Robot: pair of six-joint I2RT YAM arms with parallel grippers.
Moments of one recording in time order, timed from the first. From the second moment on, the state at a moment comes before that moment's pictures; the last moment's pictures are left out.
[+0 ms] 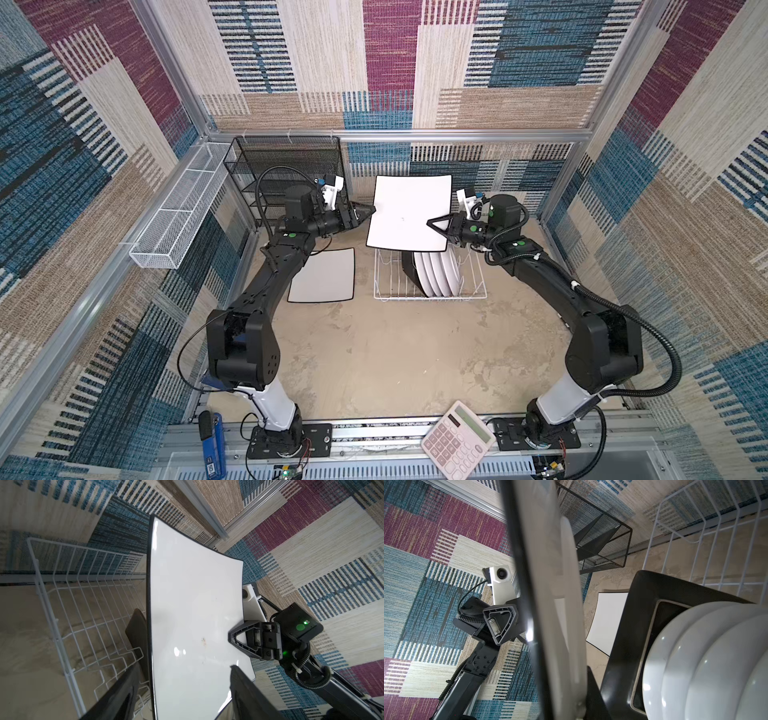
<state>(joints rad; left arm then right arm) -0.14 1.74 1.54 -0.05 0.90 -0.63 0.26 1.65 1.38 0.02 -0.80 0.89</state>
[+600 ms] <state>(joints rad) -0.17 1.87 1.65 -0.22 1.08 -0.65 0.26 1.72 1.41 0.08 -0.92 0.89</state>
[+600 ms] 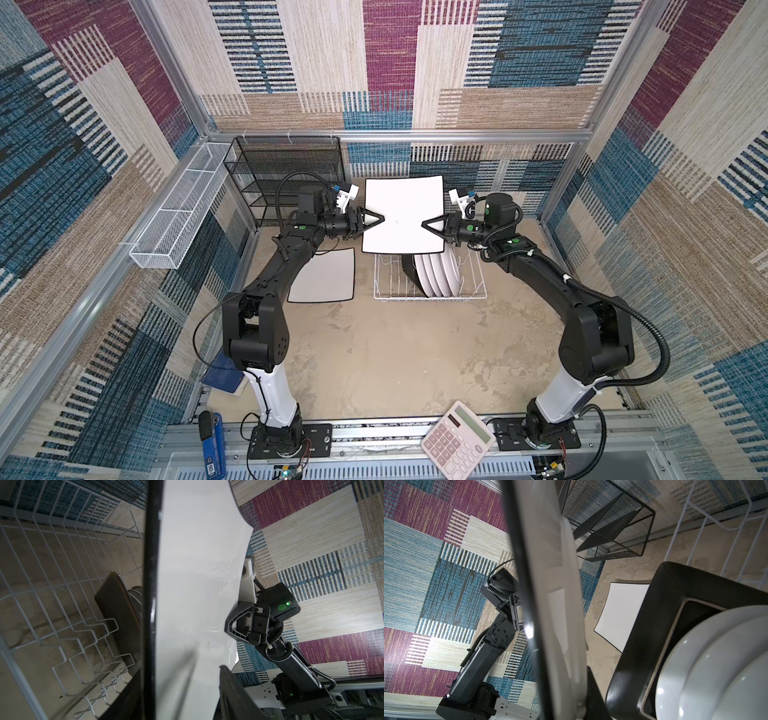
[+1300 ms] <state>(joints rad) -0.16 1.83 1.64 -0.28 1.21 -0.62 0.26 1.72 1.34 0.20 -1.04 0.92</state>
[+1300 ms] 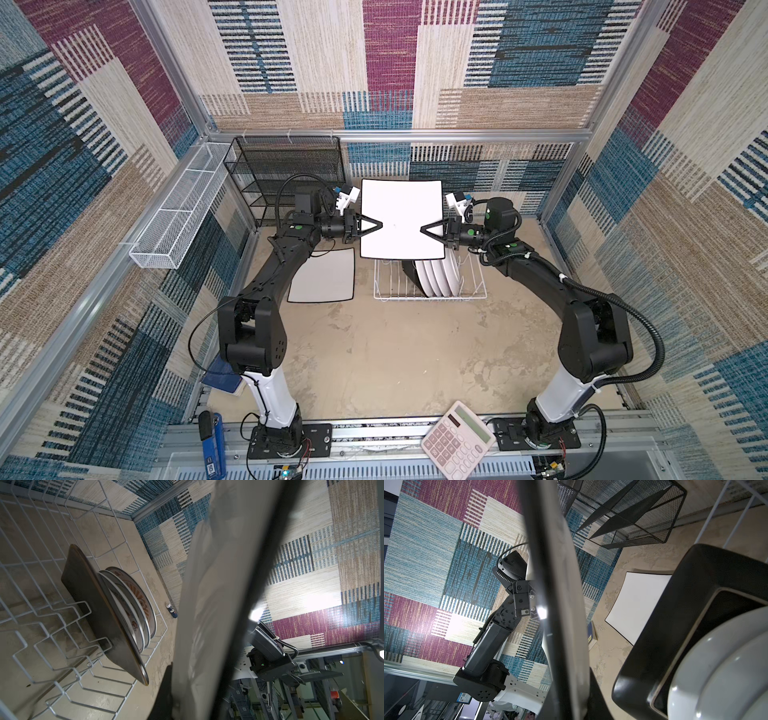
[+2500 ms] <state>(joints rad) -0.08 1.66 1.98 -1.01 0.65 -0.27 0.36 1.42 1.32 -0.03 -0.53 0.15</state>
